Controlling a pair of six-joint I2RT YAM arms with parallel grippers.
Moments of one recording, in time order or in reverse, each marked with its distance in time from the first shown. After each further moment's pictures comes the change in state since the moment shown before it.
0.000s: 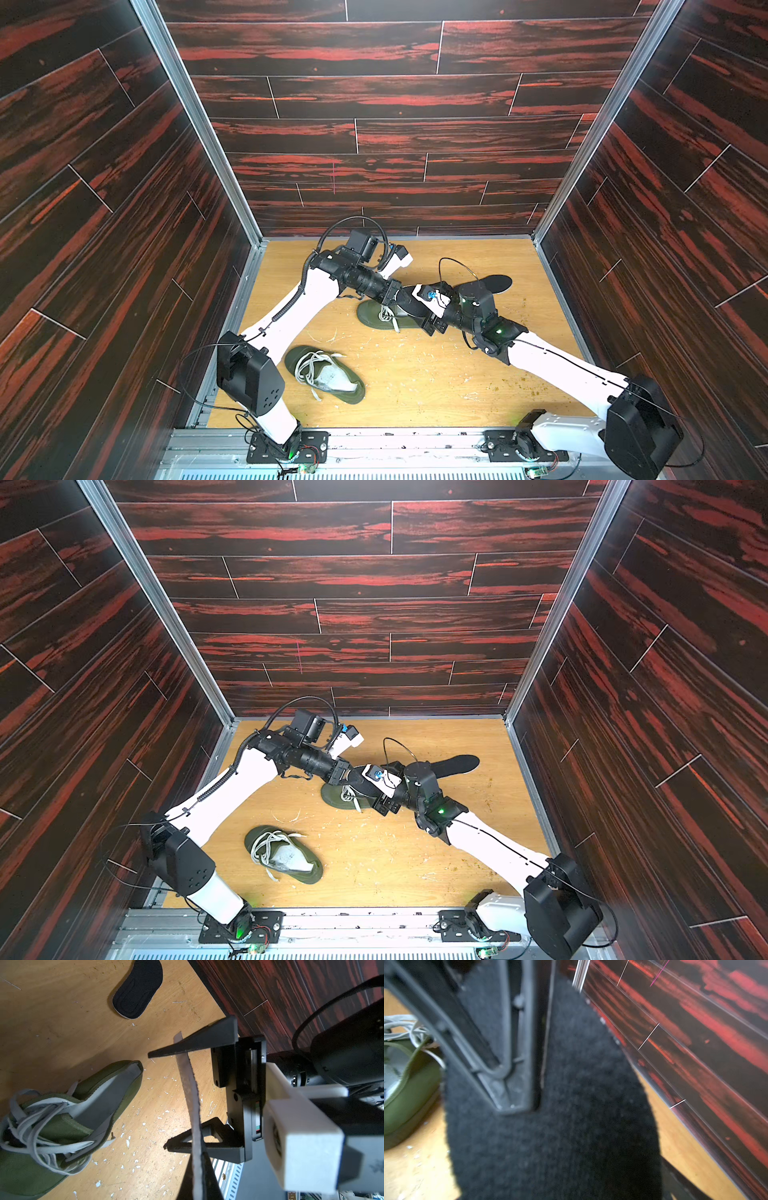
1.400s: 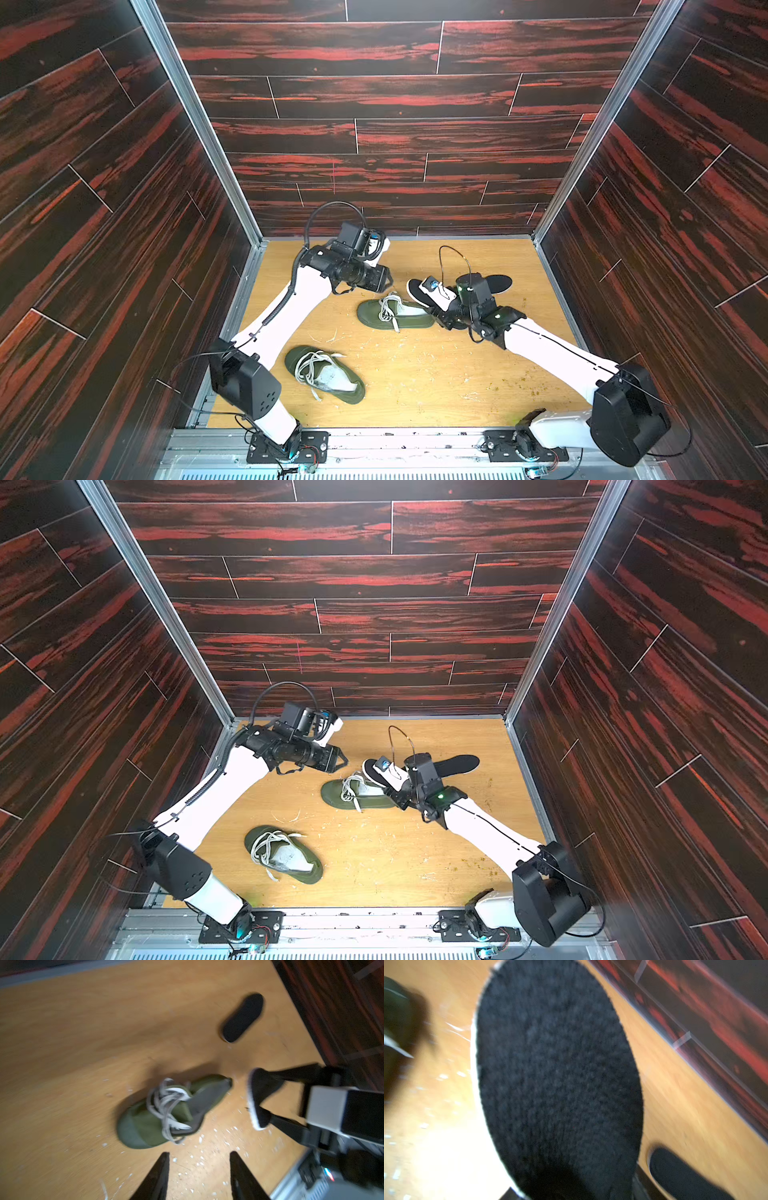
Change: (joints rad) left arm 0.022 -0.043 0.026 0.009 -0.563 -0.195; right arm -0.104 0.103 0.132 -0.318 0.107 0.082
